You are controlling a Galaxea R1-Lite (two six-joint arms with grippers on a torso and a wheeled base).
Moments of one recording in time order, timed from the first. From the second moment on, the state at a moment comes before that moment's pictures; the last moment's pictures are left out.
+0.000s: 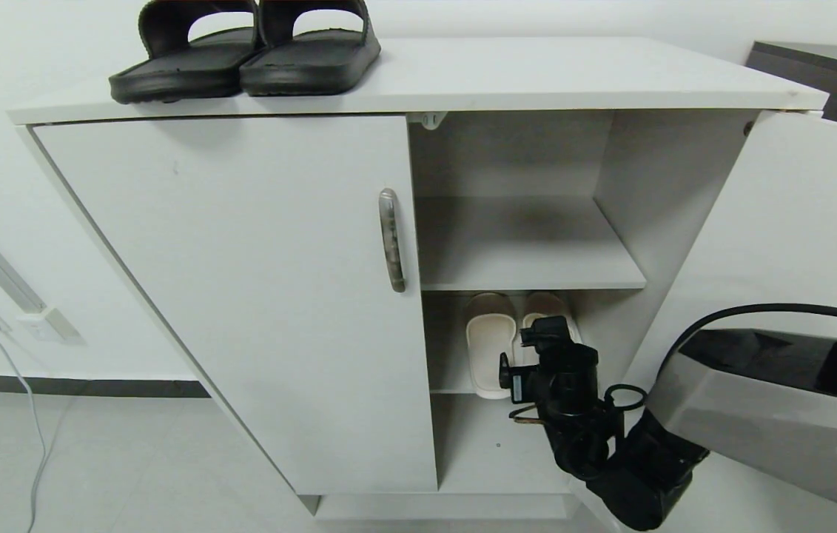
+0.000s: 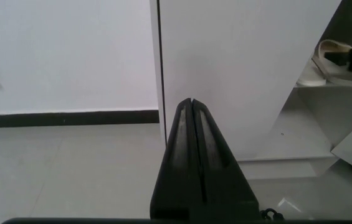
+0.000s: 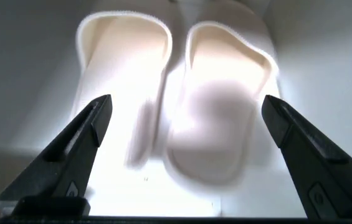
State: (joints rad) left arm 0.00 0.00 0.00 0.00 0.01 0.01; right arm 0.69 2.32 -0.90 -1.23 -0.65 0.06
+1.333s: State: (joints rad) left arm 0.00 0.00 0.00 0.00 0.01 0.01; right arm 0.72 2.26 -0.81 -1.26 -0.66 0.06
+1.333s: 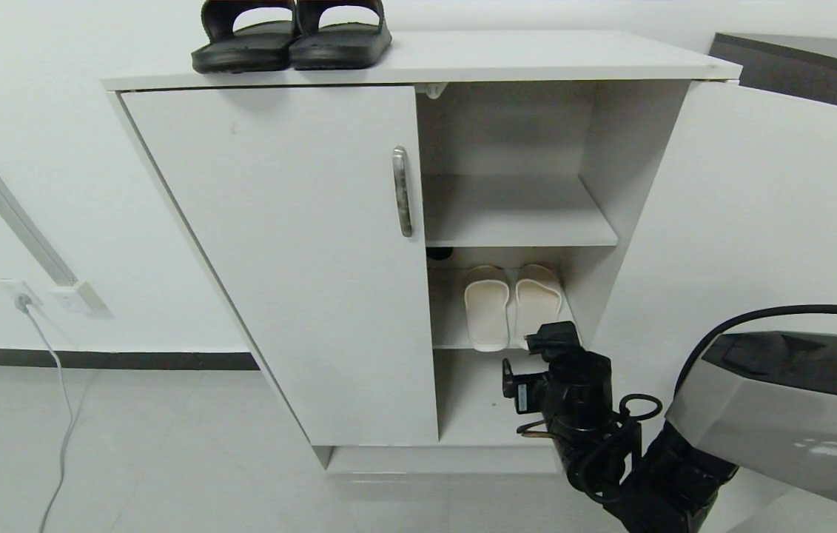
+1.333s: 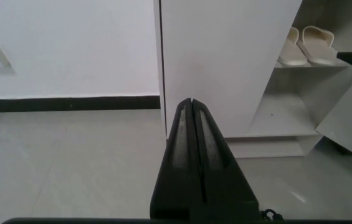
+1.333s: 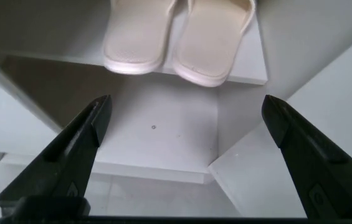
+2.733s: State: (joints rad) left arm 0.00 0.00 0.00 0.00 0.01 -0.01; right arm 0.73 2.24 -0.79 -1.29 -0.69 0.06
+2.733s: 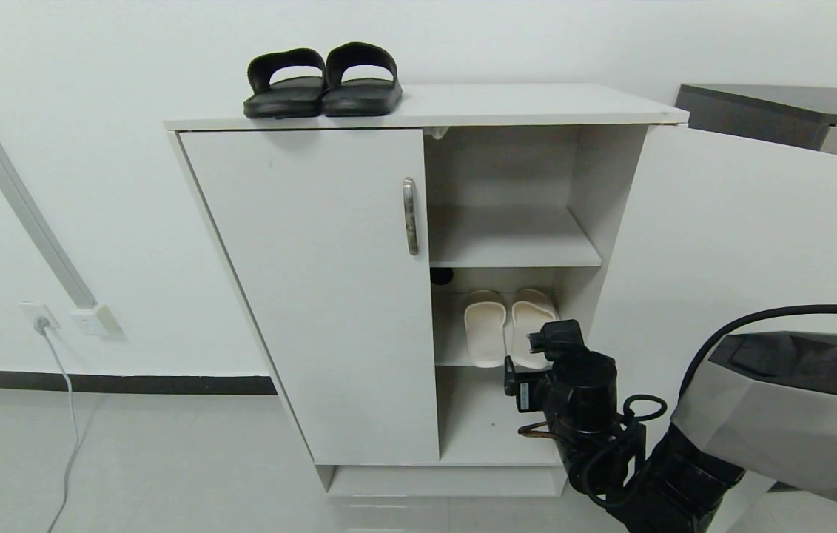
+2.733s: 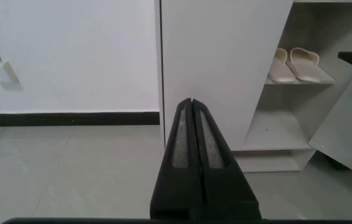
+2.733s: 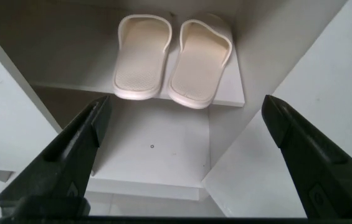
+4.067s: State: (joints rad) left arm 0.00 0.00 0.00 0.00 0.01 -0.01; right arm 0.73 2.24 -0.79 -1.29 -0.69 0.06
